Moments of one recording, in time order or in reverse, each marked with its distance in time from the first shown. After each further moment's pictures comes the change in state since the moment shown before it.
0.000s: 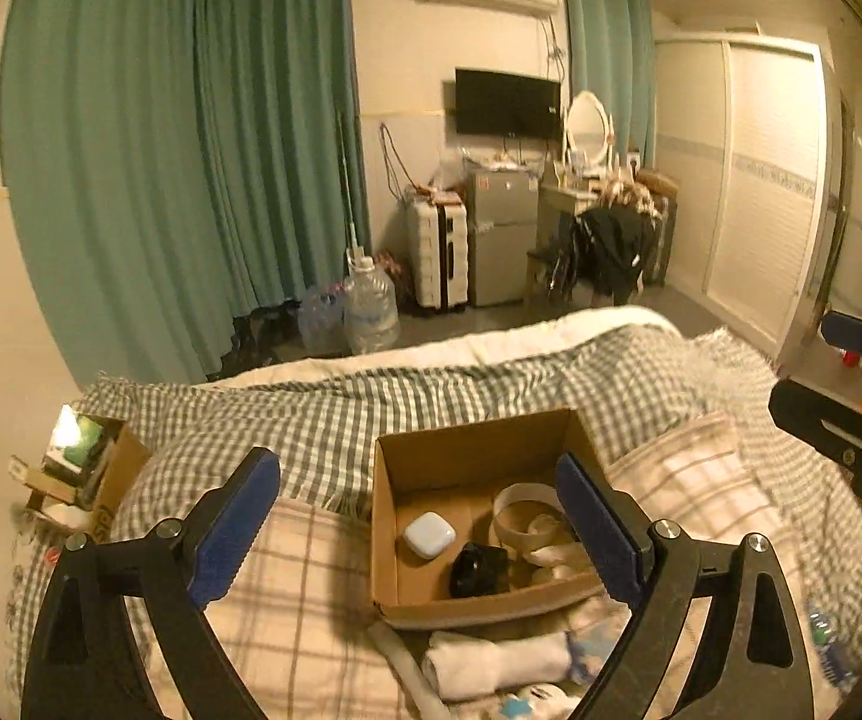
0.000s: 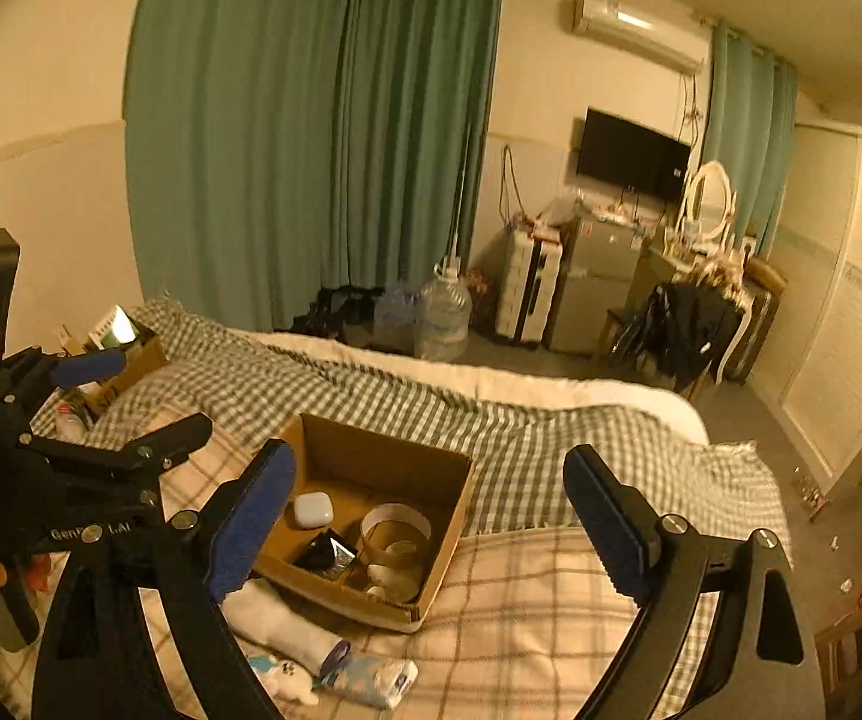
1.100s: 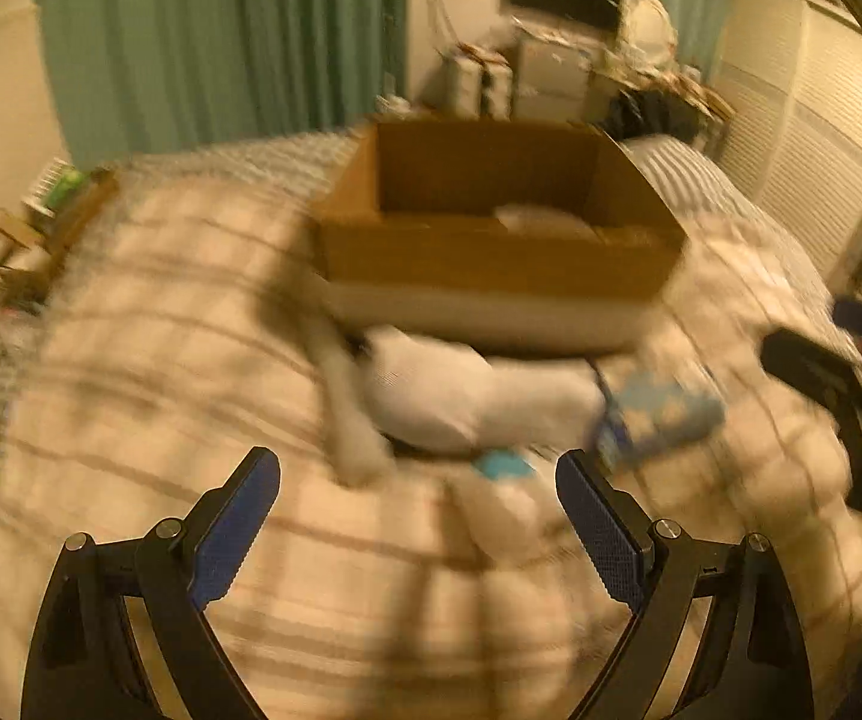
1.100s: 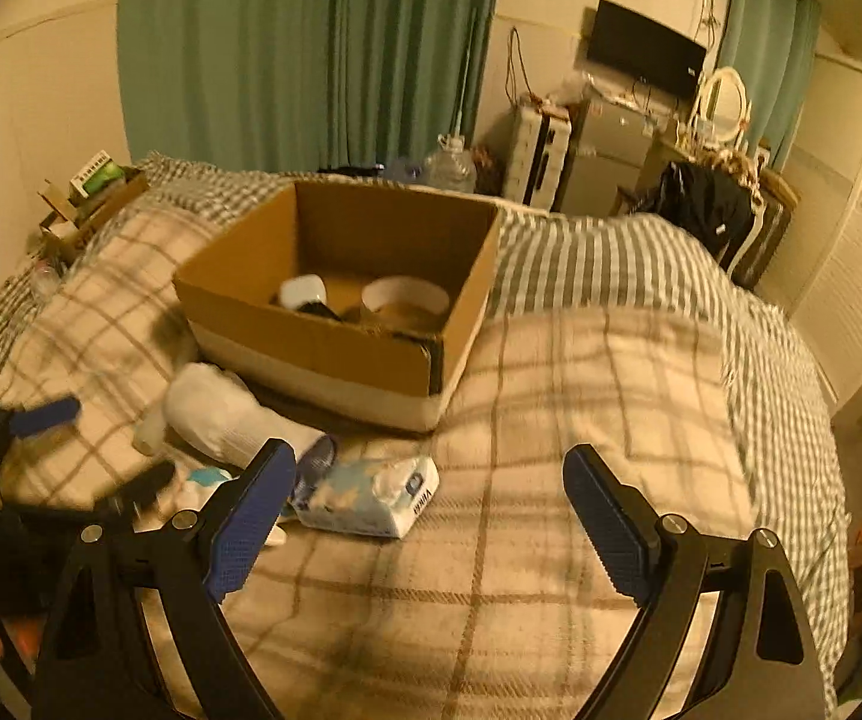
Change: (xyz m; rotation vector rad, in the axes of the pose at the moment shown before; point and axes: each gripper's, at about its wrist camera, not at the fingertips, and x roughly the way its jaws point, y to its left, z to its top) left arm 0.065 -0.041 -0.201 -0.128 0.337 0.018; right arm 0.065 0.014 -0.174 0.011 0.288 0.006
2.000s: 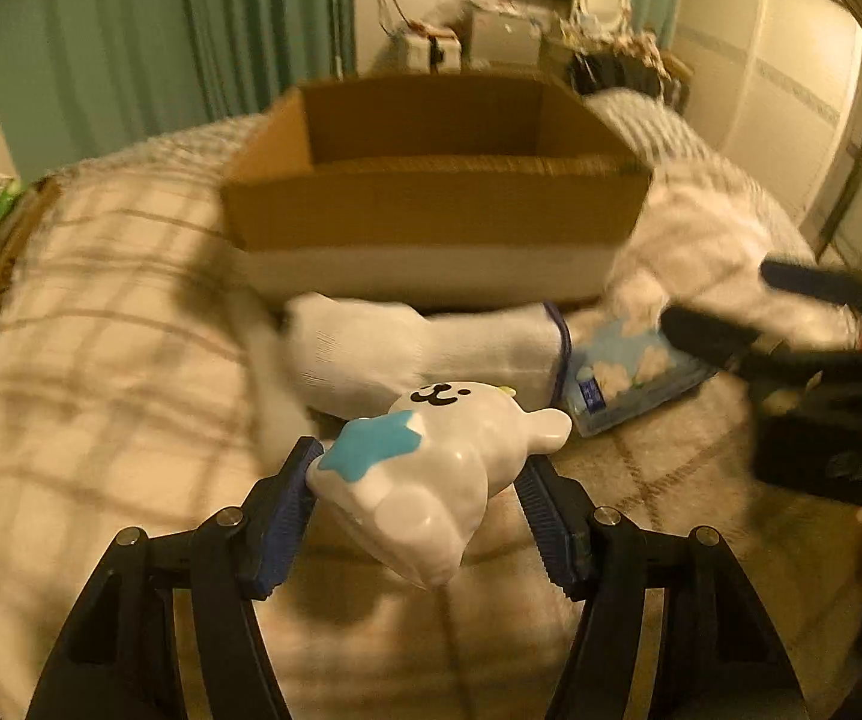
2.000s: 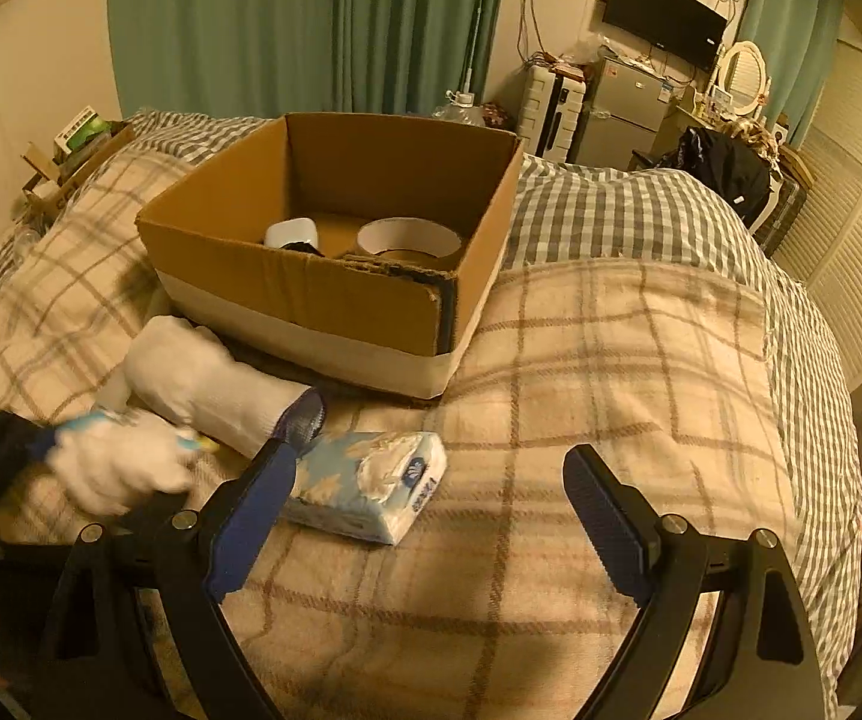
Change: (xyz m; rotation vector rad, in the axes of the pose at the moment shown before) left arm -0.002 -0.005 -0.012 0.065 0.014 -0.047; right arm 0.045 0.006 -0.004 -0.025 0.096 0.013
